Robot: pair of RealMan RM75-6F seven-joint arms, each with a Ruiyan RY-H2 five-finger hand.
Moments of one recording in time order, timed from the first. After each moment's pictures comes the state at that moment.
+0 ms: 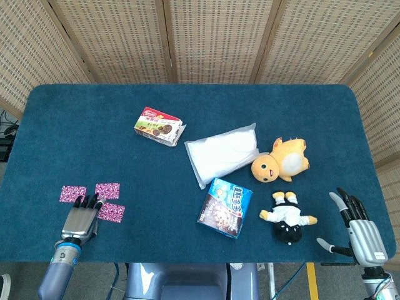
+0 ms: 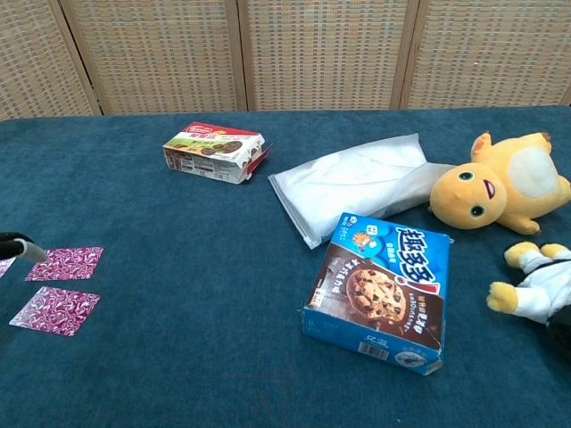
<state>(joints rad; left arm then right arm) -0.57 -1.33 0.10 -2.11 0.64 1.41 0.92 0.04 -1.13 -0.01 -1.65 -1.61 1.51 0.22</state>
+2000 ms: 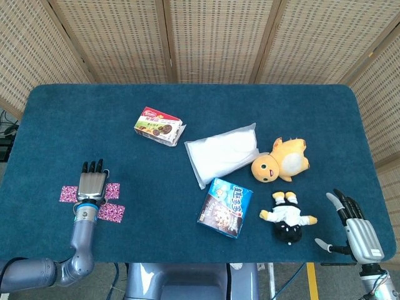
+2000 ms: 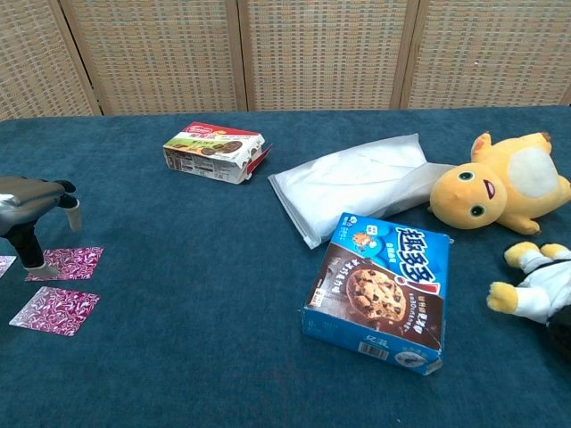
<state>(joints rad) -0.71 -1.57 -0.12 -1.61 0.45 1.28 0.99 0.06 -1.14 -0.02 -1.61 -1.58 1.45 0.28</state>
